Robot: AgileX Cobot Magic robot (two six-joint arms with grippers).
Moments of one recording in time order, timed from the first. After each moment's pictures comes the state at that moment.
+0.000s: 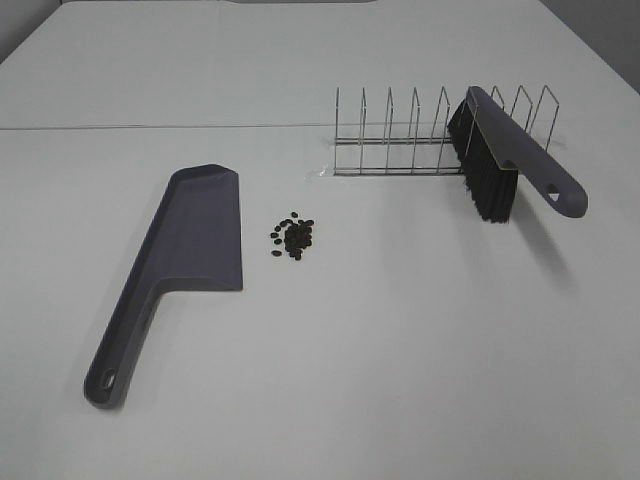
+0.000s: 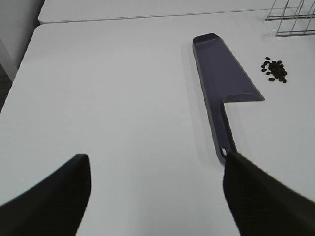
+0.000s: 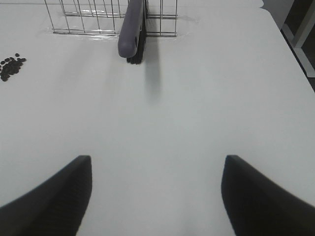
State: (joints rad) left arm -0.02 0.00 -0.50 -0.04 1.05 0.00; right arm -0.01 -0.01 -0.50 0.06 1.07 -0.03
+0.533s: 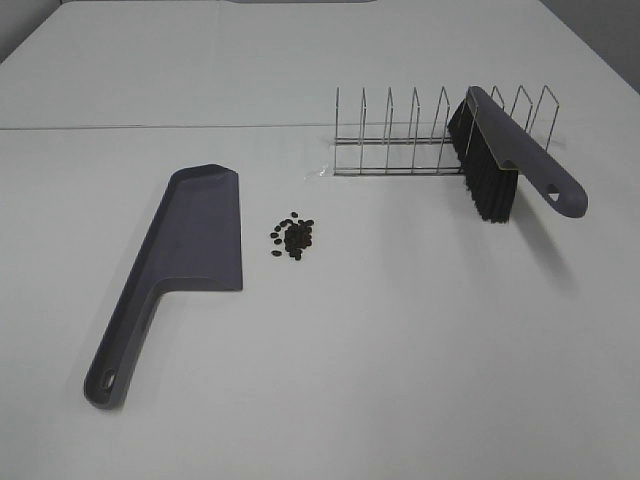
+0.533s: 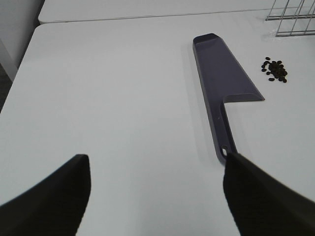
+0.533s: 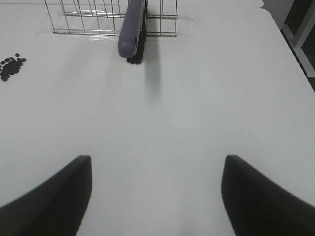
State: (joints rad) left arm -0.02 0.00 -0.50 -0.04 1.05 0.00; right arm -0.01 -0.01 -0.50 0.06 1.07 -0.03
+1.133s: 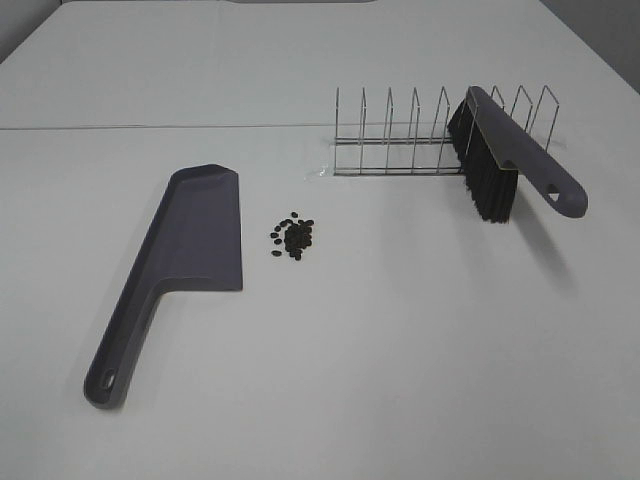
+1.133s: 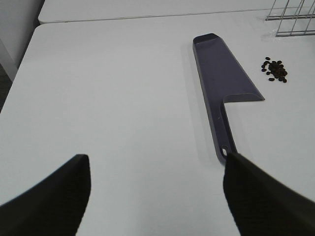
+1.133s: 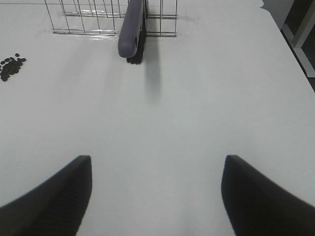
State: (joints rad) left arm -0.02 0.00 -0.50 -0.04 1.05 0.00; right arm -0.01 -0.01 -0.50 0.06 1.07 -0.03
